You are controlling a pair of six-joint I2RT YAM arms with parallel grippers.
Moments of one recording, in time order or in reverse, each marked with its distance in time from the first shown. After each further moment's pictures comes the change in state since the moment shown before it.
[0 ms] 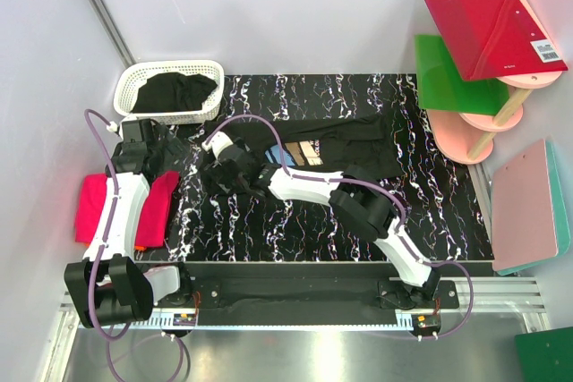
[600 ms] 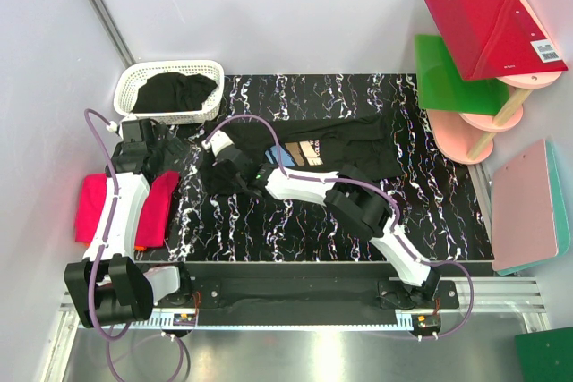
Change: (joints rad) left arm 0.000 0.000 0.000 0.007 0.001 0.000; right arm -0.001 0.050 0.043 -0.003 0.072 0.000
